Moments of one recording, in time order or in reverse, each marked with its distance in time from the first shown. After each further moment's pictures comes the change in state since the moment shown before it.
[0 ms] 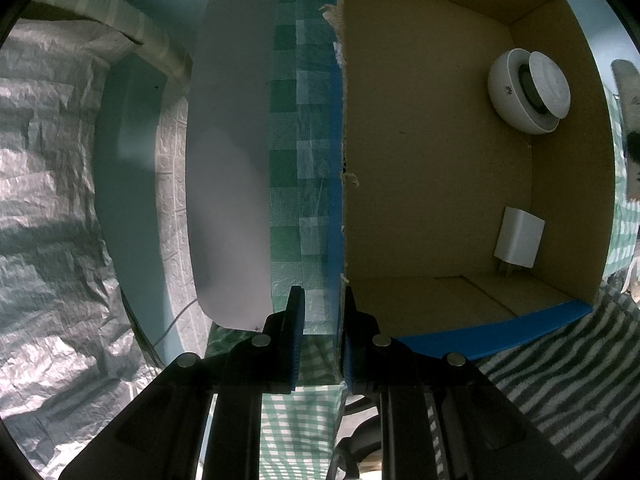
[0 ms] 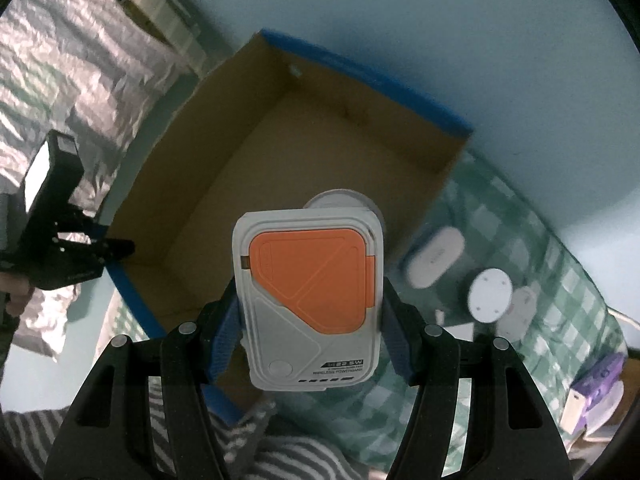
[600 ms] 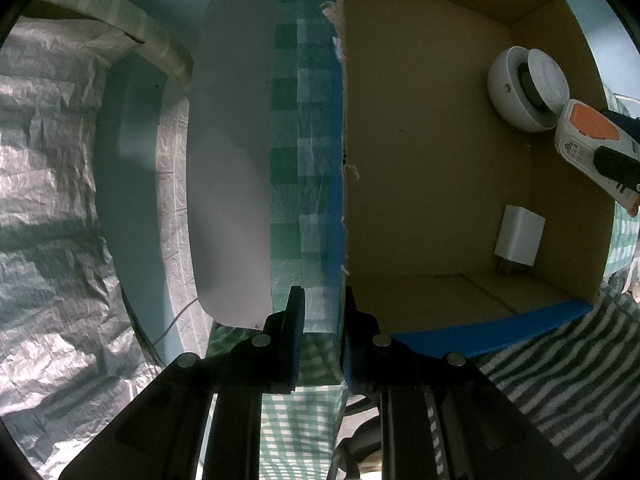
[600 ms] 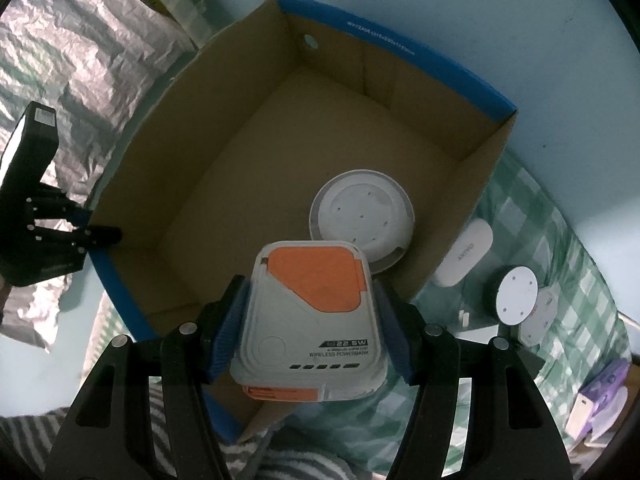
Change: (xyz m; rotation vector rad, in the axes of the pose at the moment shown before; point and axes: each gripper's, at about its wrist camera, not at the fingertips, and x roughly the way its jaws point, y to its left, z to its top) left arm 0.002 -0.001 -0.004 0.000 -0.003 0.007; right arm 0.027 0.013 -0.003 -0.020 0.033 -0.006
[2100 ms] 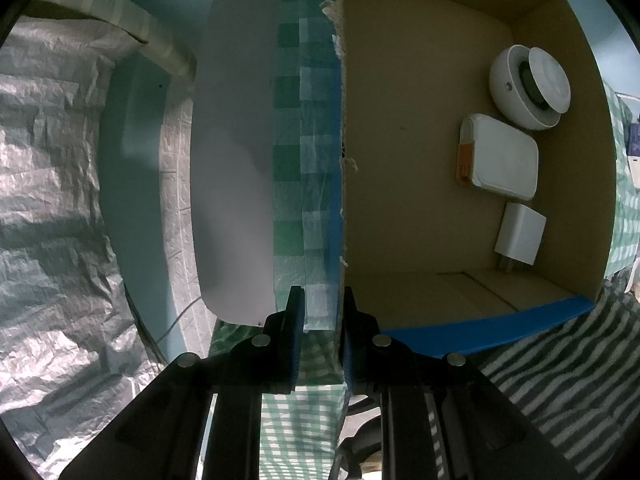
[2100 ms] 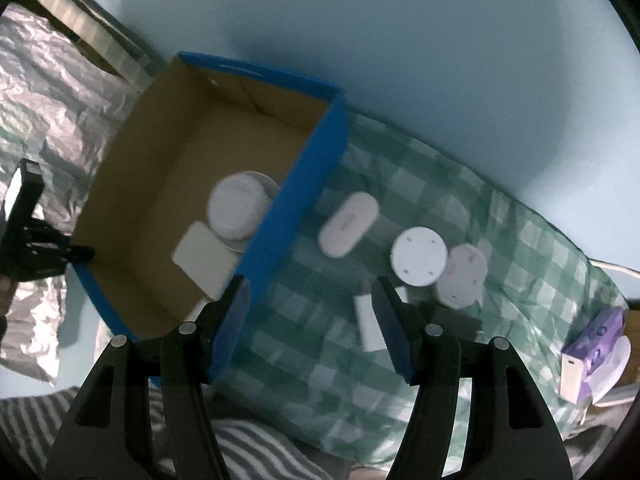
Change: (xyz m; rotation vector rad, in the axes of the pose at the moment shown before) left arm -0.002 0.000 0.002 -0.009 0.002 0.013; right arm -0.057 -0.091 -0.040 0.154 -0.087 -0.063
